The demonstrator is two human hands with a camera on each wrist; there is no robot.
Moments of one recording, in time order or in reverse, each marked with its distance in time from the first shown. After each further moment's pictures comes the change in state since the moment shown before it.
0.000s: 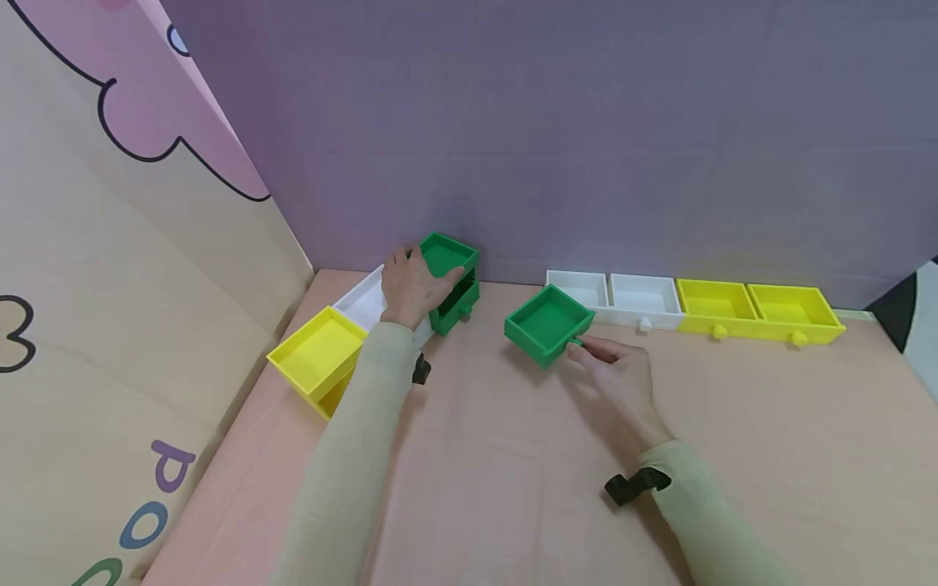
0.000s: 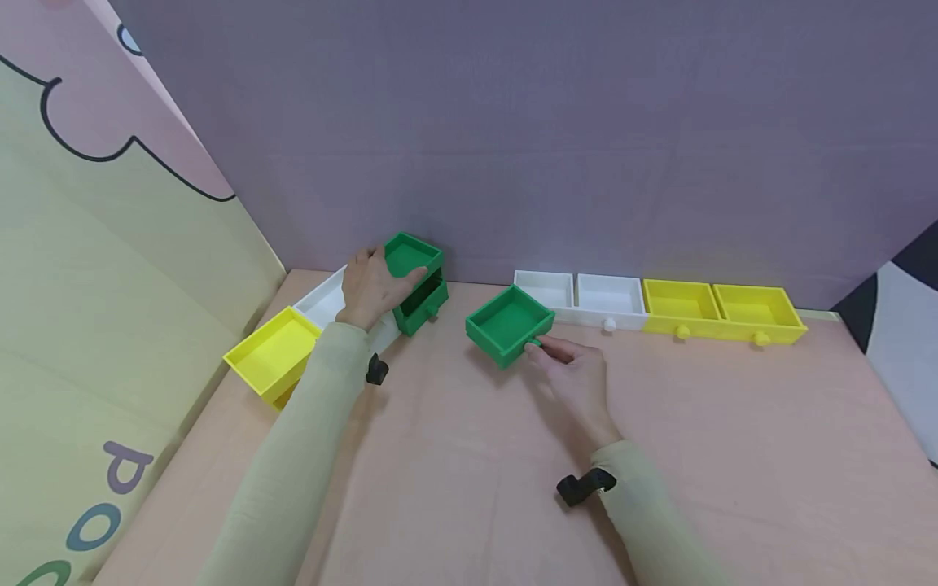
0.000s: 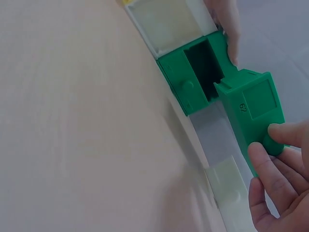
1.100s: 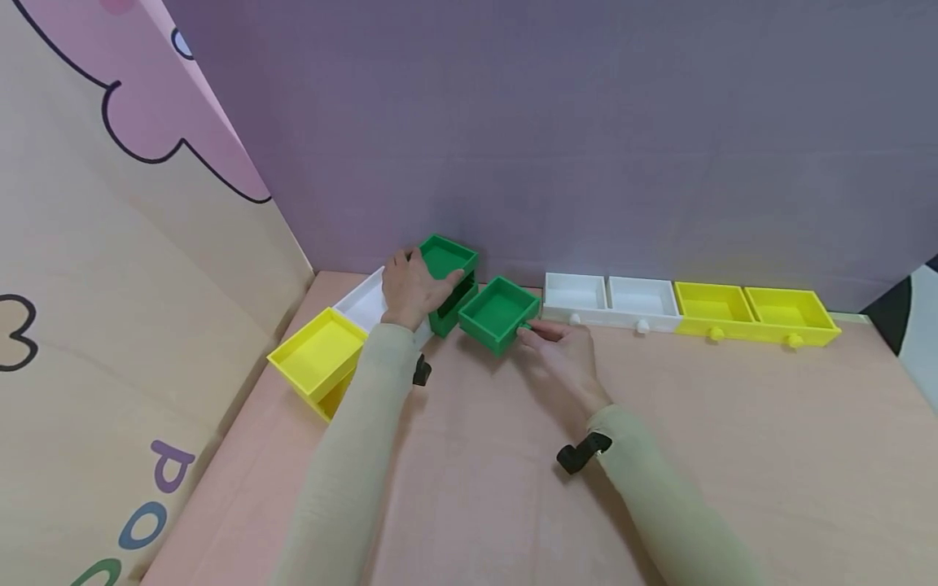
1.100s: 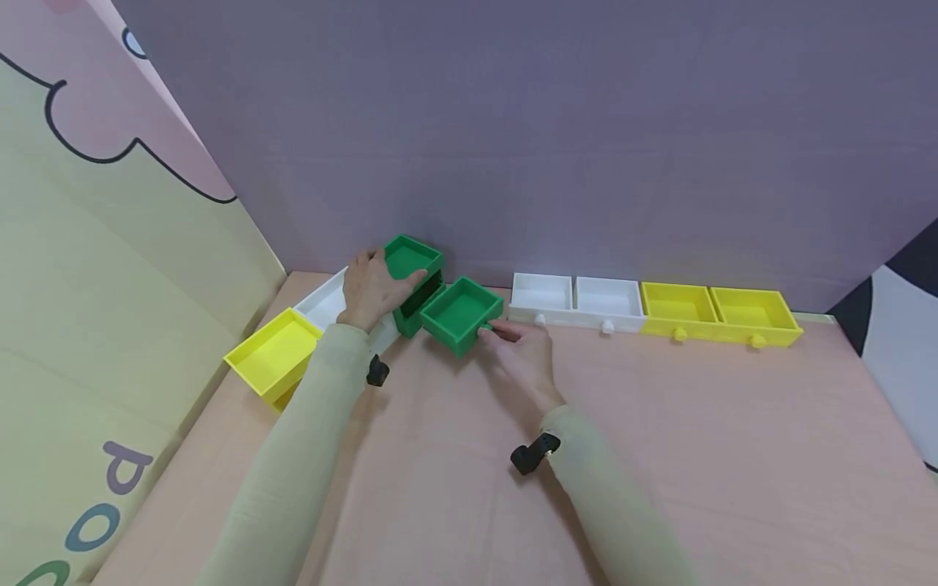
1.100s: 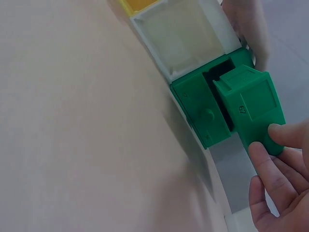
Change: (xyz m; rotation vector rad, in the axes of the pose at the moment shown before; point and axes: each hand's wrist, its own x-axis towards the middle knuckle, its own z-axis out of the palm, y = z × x) left_hand 0.001 0.002 0.000 0.003 -0.018 -0.014; right_hand 0.029 -0.022 0.060 0.021 -0.074 -0.075
